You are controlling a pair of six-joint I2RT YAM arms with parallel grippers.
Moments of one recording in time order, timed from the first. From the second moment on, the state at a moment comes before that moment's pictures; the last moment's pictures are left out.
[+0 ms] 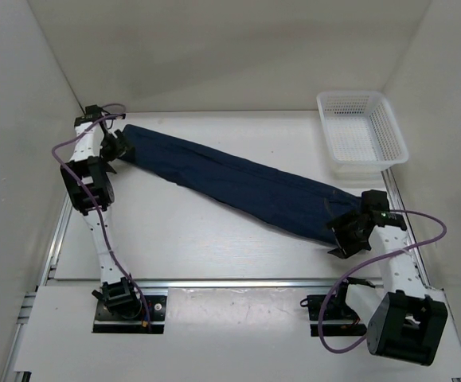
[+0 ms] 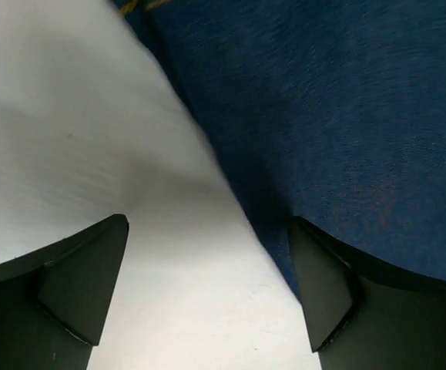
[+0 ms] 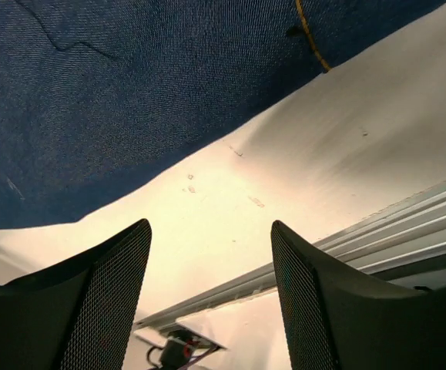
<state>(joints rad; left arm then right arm) 0.25 2.48 2.22 -1.03 0.06 -0.41 -0.15 0.98 0.63 -0.93 -0.22 0.91</state>
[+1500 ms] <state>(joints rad) 0.39 2.14 1.92 -1.08 -0.01 -0.41 -0.19 0.98 0.90 -1.05 0.09 0.76</state>
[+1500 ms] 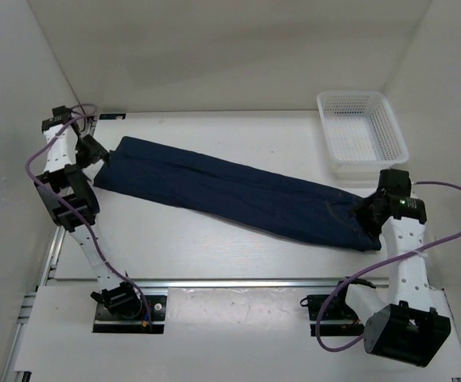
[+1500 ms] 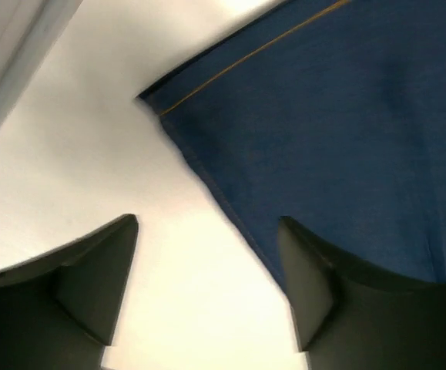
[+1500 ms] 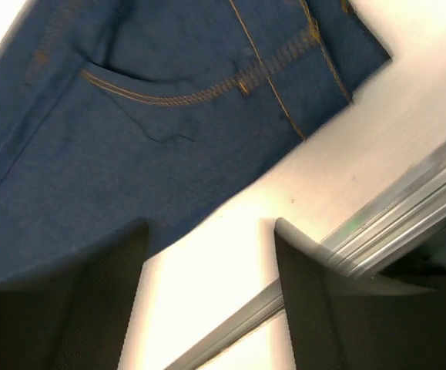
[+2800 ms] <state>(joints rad) 0.18 2.46 2.25 -1.02 0.03 -0.45 -0.07 1.43 1.07 -0.76 0.03 0.63</state>
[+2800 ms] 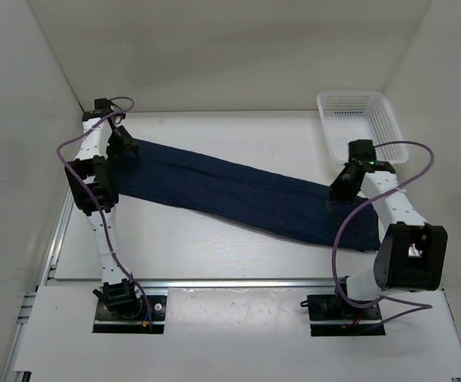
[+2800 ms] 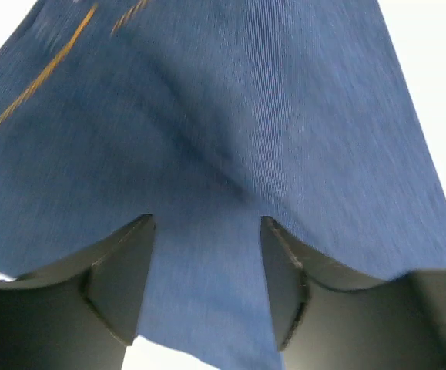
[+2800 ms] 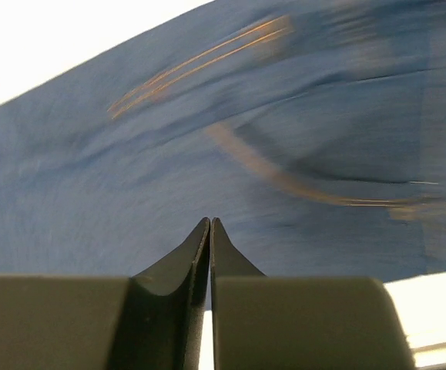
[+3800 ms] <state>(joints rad) 0.22 2.07 1.51 -0.91 -0.01 -0.45 0.22 1.36 0.78 -0.75 -0.06 0.73</state>
